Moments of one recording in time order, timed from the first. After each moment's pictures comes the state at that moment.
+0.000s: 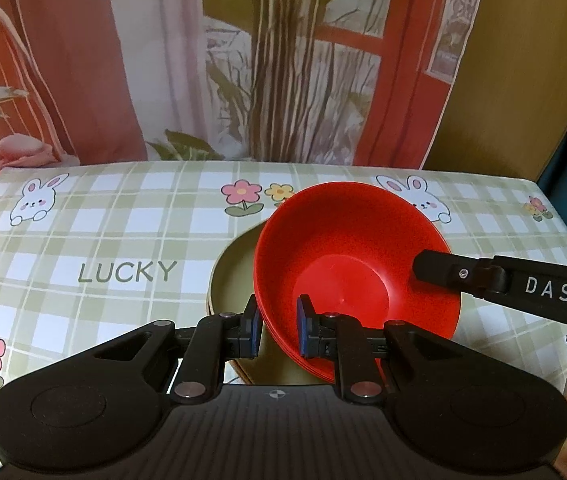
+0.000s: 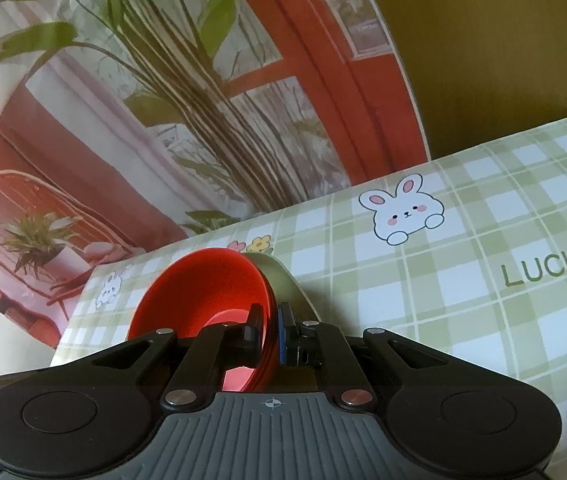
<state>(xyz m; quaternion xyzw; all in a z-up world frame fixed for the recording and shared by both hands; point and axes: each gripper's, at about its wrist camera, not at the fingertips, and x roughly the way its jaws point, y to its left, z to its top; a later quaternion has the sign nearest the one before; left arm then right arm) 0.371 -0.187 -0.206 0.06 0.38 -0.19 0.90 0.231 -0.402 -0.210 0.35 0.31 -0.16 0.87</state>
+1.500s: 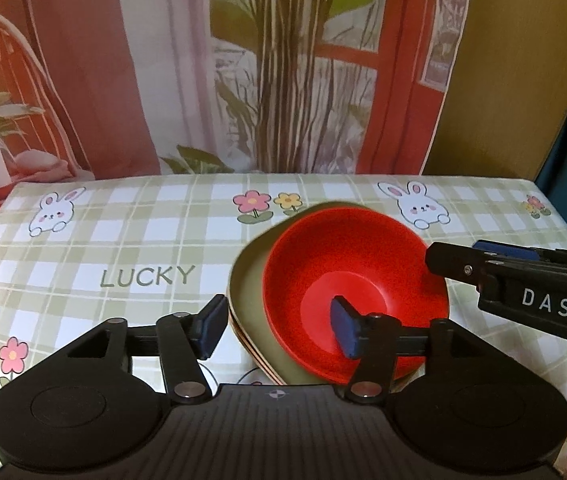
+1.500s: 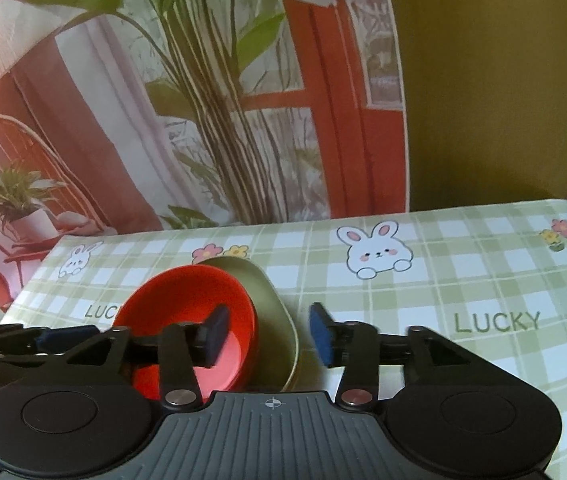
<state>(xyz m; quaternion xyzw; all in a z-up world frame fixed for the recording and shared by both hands) 0.351 -0.177 -0.197 0.07 0.34 -0.18 0.92 0.224 -0.377 -0.183 0.21 0.32 -0.20 0.90</state>
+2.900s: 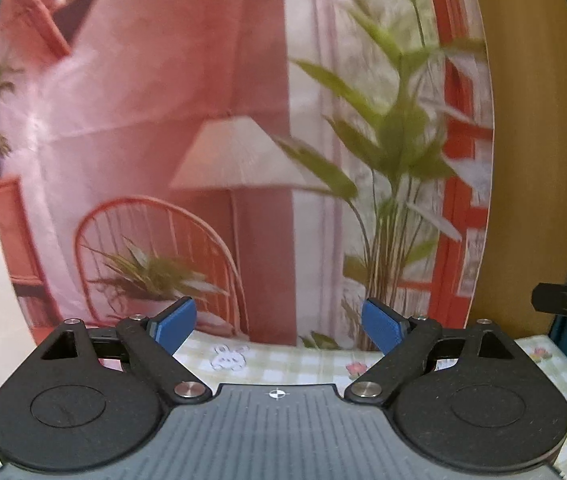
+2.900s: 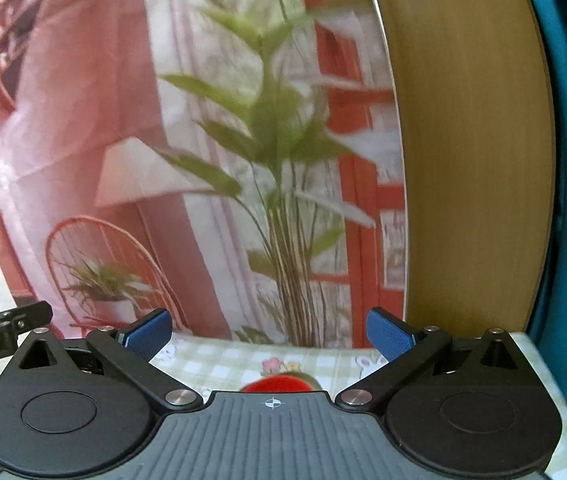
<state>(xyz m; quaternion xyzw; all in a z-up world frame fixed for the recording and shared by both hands) 0.150 -0.060 -0.020 0.03 0.09 -0.05 0.99 0.107 -0.280 0.032 0.13 0.17 -0.18 0.96</state>
